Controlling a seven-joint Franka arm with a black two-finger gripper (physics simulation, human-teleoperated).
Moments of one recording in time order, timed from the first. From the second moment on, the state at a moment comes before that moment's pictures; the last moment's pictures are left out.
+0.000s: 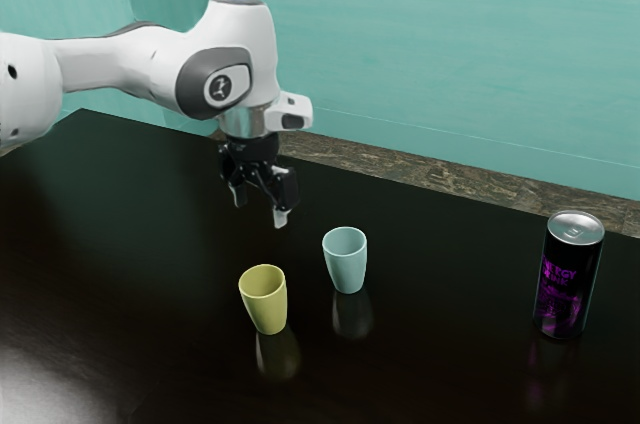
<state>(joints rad) -0.49 0.10 0.28 -1.87 -0.02 1.87 0.02</state>
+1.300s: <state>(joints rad) -0.50 0.15 0.25 -2.22 -0.12 2.38 -0.03</state>
